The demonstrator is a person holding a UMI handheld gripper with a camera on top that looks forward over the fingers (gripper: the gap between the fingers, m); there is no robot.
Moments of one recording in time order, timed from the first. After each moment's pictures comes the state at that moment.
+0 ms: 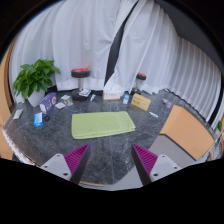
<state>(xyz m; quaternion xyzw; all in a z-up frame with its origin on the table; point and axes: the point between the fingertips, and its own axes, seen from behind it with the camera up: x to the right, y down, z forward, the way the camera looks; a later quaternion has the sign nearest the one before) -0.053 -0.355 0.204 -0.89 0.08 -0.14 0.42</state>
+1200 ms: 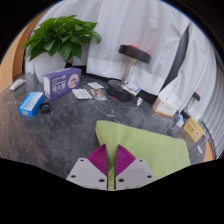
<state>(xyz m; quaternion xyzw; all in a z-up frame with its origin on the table) -0.160 -0.057 -0.008 -0.88 -0.13 -0.10 0.44</state>
